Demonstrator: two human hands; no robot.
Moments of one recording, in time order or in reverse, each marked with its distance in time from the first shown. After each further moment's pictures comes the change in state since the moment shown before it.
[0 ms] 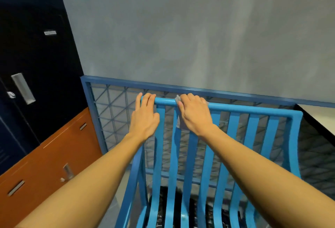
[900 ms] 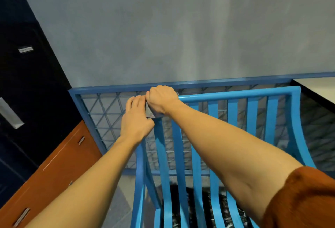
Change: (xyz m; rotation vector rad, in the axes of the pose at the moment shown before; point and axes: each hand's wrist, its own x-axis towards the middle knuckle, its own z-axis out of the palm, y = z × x) left_hand 0.006 -0.009 -0.013 -0.019 -0.040 0.080; right_hand 0.069 -0.065 0.009 -0.046 -0.238 -0.151
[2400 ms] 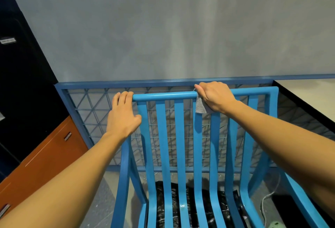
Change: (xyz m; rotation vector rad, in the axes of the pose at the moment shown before) left_hand -0.006 0.006 0.002 0.171 -0.005 -0.053; right_hand -0.116 0.165 -0.012 -0.023 0.101 0.186
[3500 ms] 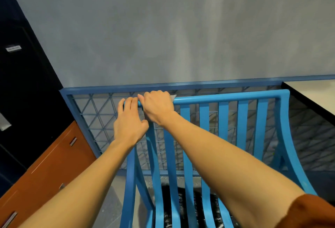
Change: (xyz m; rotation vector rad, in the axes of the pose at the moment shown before) left_hand 0.000 0.008 -0.001 -0.046 -0.006 -0.064; right_hand 0.057 -0.180 0.024 -0.059 0.044 -0.164
